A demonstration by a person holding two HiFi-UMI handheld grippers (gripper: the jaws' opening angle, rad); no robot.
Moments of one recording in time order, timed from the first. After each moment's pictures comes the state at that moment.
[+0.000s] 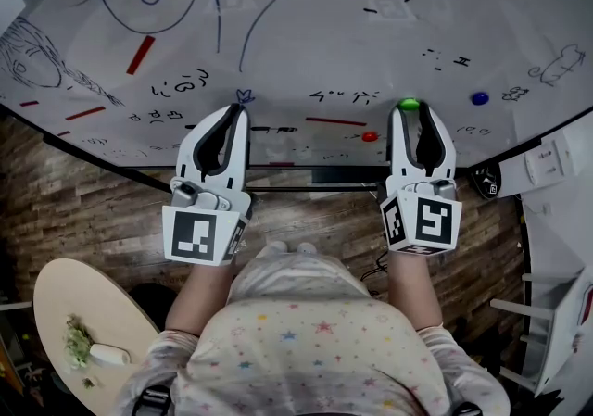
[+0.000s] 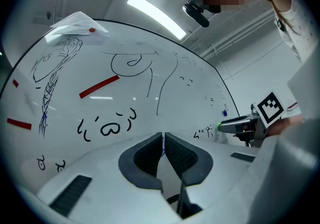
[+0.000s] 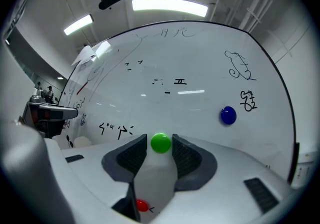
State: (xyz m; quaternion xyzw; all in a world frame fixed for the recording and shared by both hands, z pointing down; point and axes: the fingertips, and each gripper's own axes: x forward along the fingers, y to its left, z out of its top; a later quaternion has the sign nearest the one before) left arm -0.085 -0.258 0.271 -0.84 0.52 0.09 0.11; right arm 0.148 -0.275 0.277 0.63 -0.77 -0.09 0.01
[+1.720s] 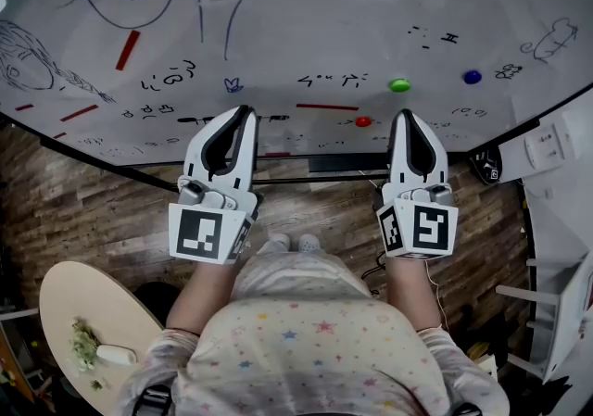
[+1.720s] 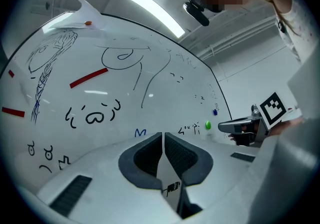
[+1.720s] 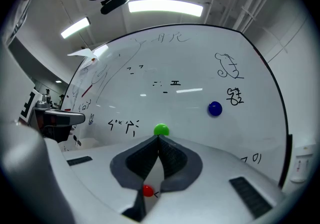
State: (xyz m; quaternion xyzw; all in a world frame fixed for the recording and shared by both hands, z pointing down) left arm -0.061 -0.246 0.285 -0.86 0.50 0.07 0.08; right arm 0.154 -0.244 0.292 0.63 -0.77 -0.08 0.00
